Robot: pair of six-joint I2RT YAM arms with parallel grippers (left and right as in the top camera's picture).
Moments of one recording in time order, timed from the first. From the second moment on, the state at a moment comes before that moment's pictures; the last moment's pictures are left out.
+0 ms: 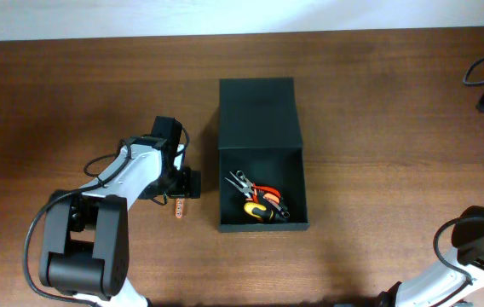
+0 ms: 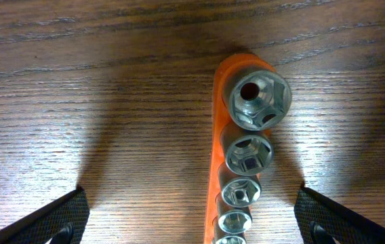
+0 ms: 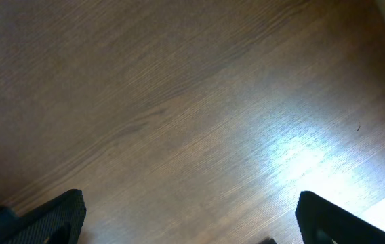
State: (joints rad) left arm -0.17 1.82 1.05 -0.79 0.00 -0.15; right arm -0.50 1.94 2.32 -1.69 0.09 0.10
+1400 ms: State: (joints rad) left arm -0.23 1.82 1.05 -0.73 -0.02 -0.18; right arm -0.50 1.94 2.32 -1.69 0.09 0.11
